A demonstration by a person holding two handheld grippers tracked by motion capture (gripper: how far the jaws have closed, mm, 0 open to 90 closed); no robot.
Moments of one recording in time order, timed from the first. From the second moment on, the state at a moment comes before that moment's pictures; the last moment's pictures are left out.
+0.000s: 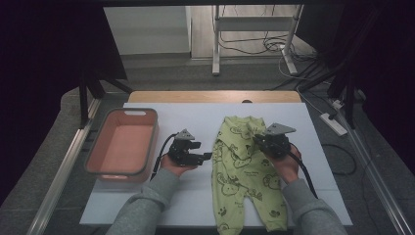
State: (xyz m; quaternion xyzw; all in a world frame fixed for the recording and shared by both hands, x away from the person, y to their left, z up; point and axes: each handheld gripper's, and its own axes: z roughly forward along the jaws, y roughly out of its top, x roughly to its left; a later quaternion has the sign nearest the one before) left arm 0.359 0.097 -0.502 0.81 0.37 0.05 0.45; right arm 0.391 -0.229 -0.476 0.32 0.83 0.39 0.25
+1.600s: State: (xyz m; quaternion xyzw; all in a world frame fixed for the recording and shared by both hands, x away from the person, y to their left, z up) left arm 0.361 0.097 -0.503 0.81 0.37 0.05 0.45; right arm 0.417 -0.260 -0.495 0.42 0.78 0.41 0.19
